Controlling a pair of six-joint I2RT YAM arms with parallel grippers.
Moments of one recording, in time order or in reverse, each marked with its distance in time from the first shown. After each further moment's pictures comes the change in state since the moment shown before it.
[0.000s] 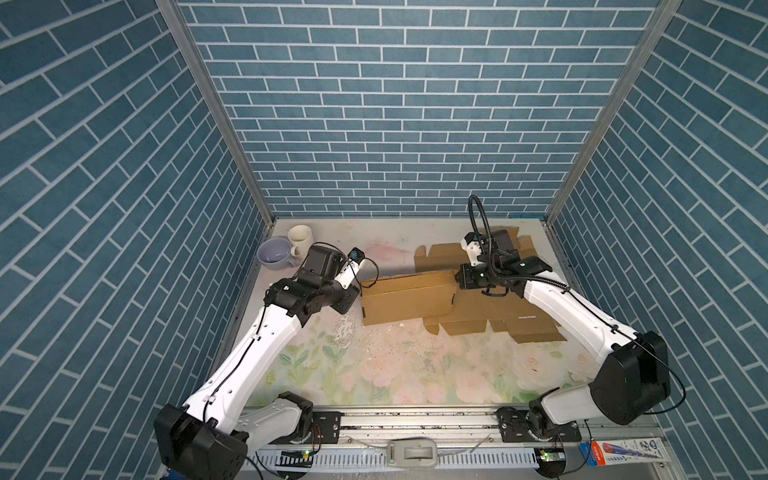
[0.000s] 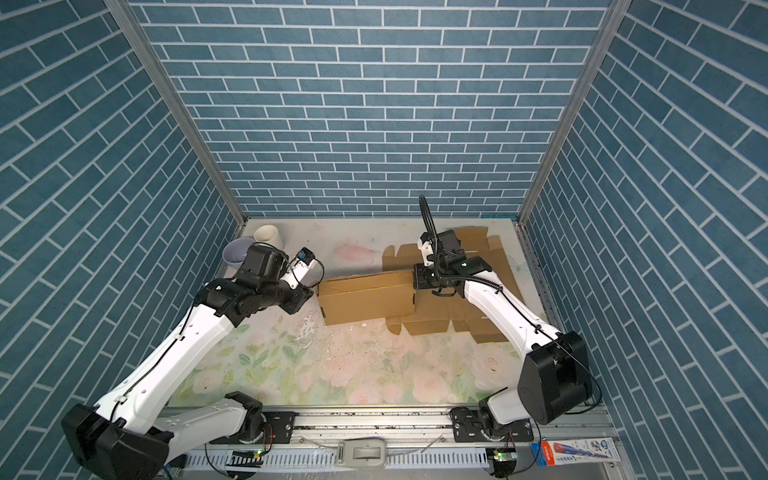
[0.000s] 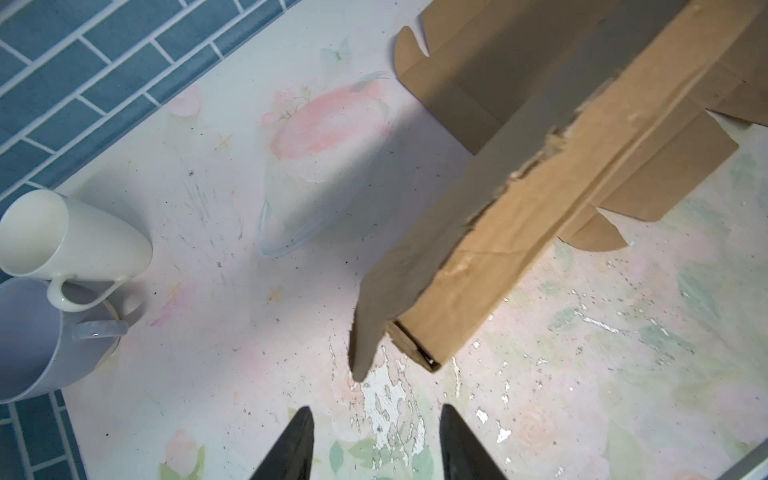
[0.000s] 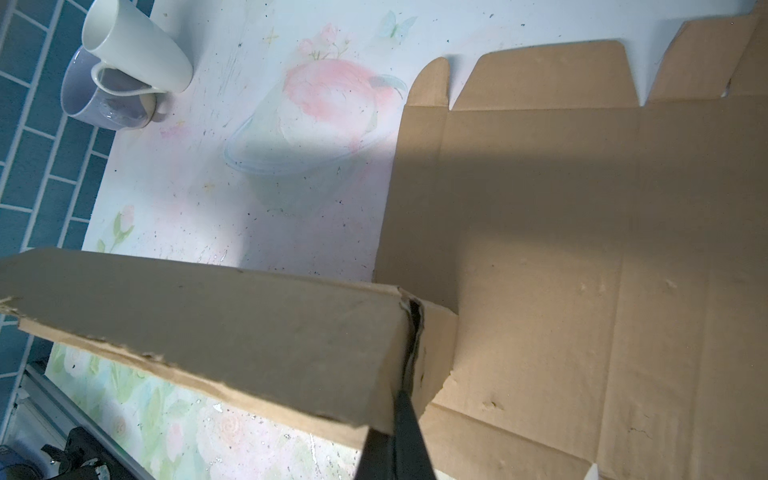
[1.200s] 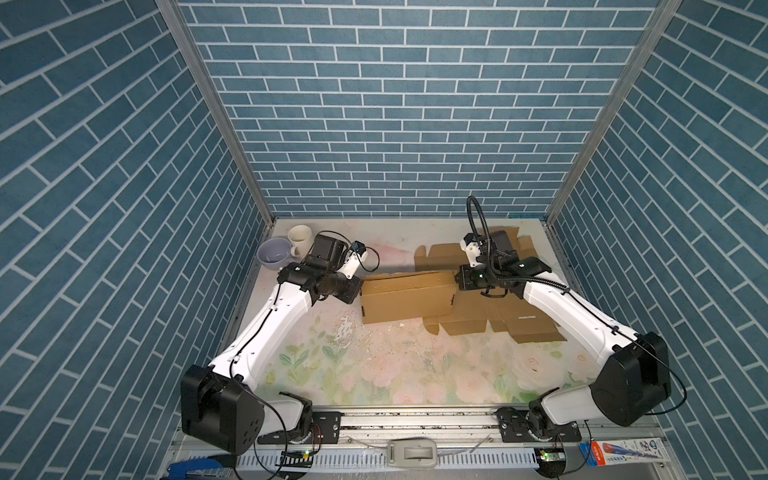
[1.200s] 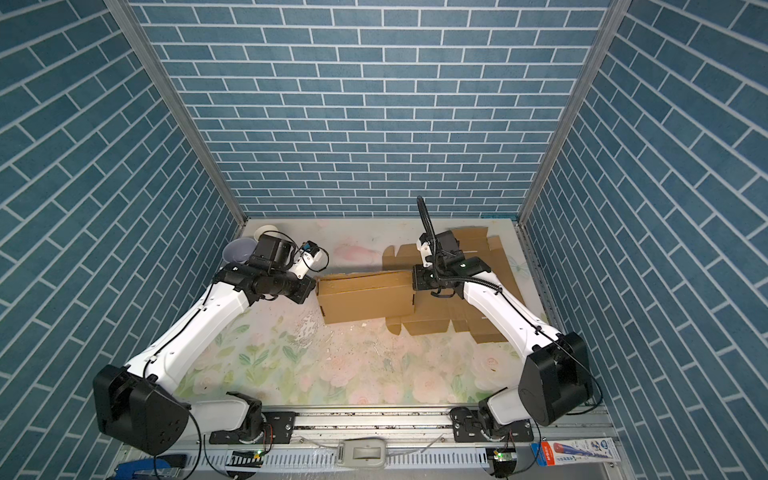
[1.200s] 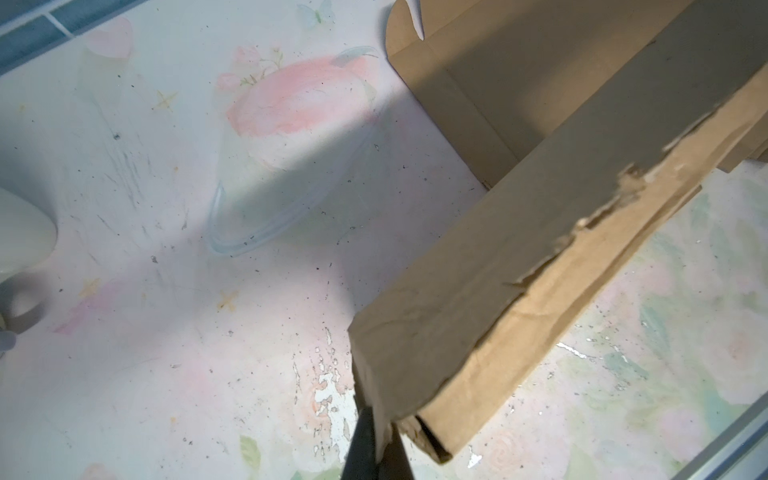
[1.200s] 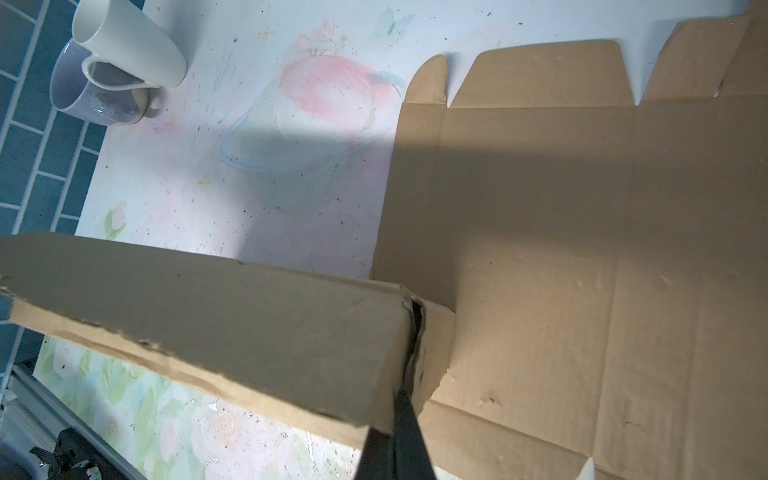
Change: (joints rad) left arm 0.058 0.179 0.072 -0.005 0.152 -0.064; right arm 0.016 -0.006 0.000 -0.007 0.026 0.009
